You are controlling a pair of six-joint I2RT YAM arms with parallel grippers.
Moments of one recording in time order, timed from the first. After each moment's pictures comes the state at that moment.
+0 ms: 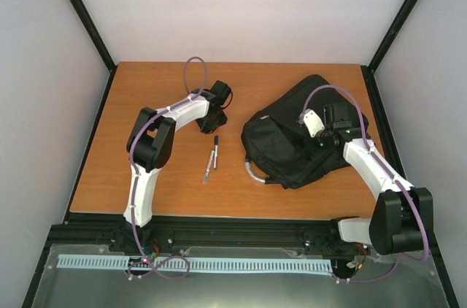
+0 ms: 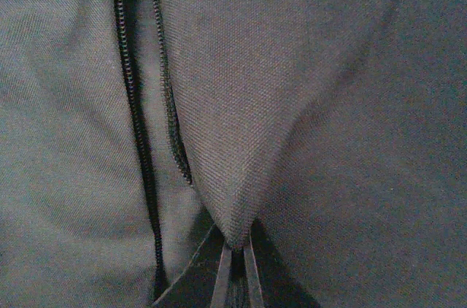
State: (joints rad) left arm -0.50 2.18 1.66 -0.79 -0.18 -1.04; right arm 0.13 1.29 0.85 -0.56 -0.22 -0.50
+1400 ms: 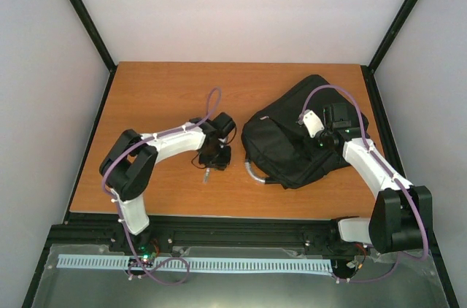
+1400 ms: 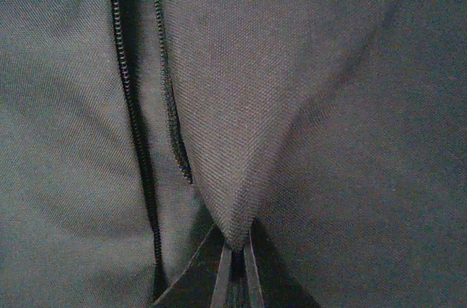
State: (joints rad) left arm -0.70 1.81 1.22 -0.77 0.12 -0.66; right arm 0.13 1.30 0.85 -0.56 -0.22 -0.51
